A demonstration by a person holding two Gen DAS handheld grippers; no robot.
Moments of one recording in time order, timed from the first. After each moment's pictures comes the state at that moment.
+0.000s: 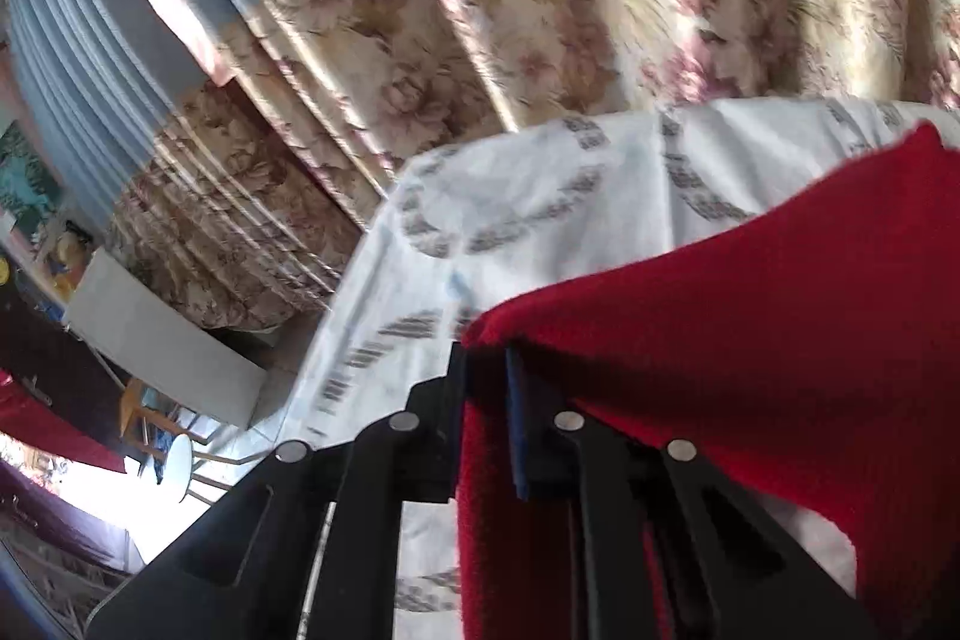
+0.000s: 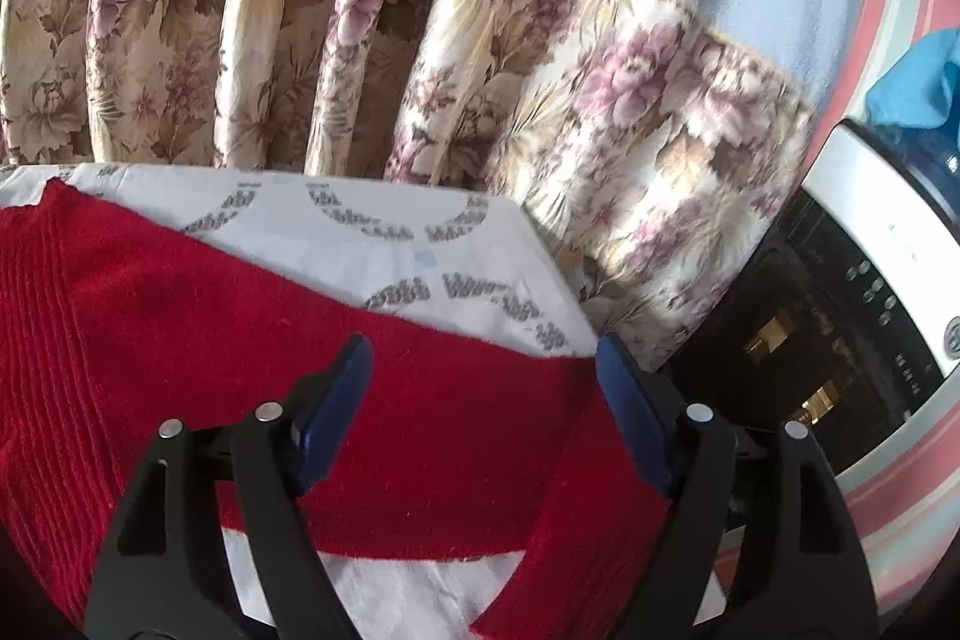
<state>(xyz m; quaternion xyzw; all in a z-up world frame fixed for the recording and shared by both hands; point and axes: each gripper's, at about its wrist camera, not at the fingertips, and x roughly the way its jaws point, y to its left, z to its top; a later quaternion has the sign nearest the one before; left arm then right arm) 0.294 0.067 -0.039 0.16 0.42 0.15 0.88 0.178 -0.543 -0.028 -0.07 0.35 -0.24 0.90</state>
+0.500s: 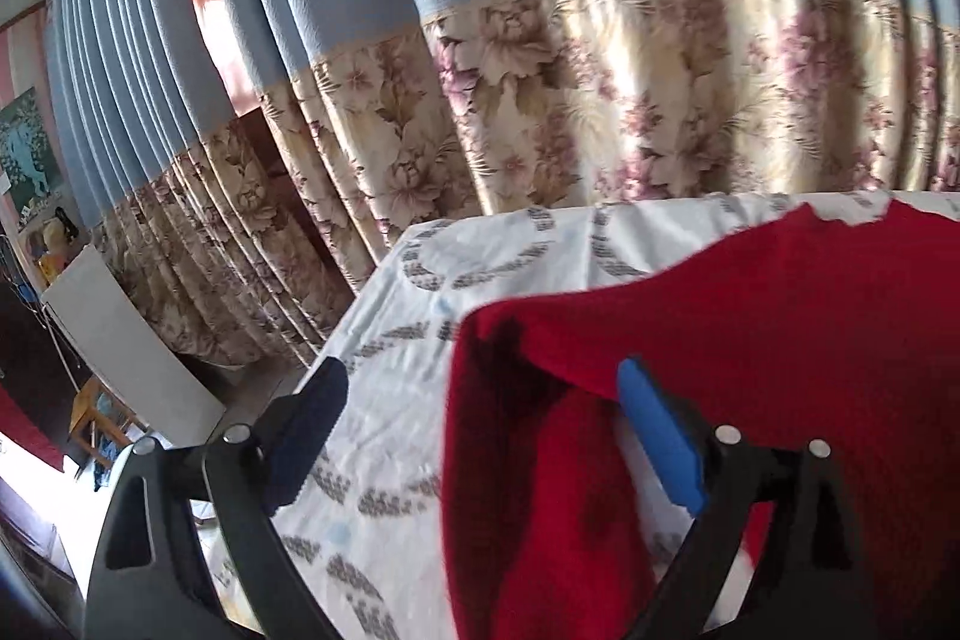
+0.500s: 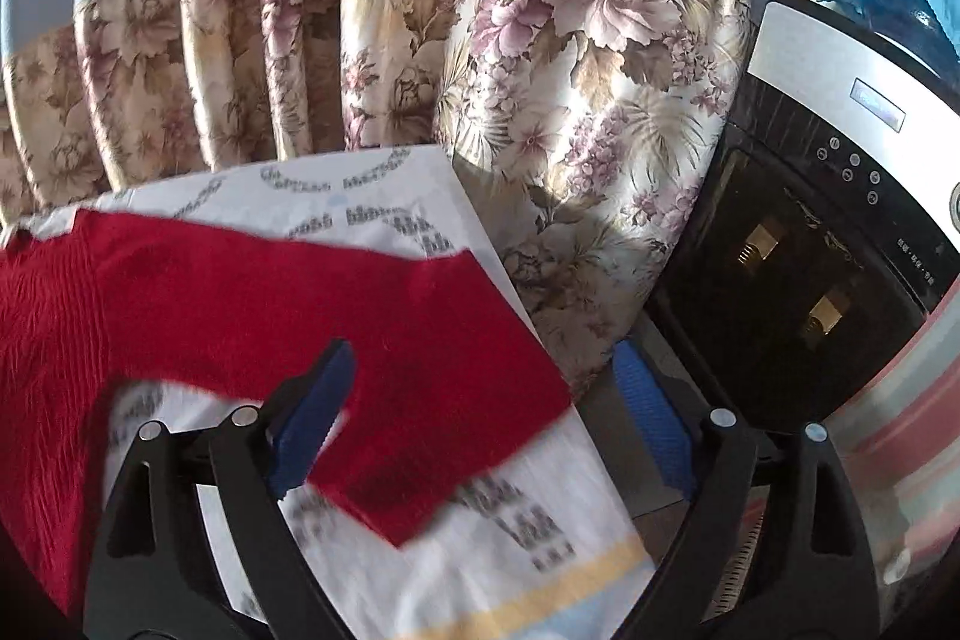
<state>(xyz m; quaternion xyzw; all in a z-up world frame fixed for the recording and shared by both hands) 0.182 0.035 0.016 0.11 0.30 0.11 0.94 0.072 -0.613 -0.016 0.02 0.35 -0.20 0.92</state>
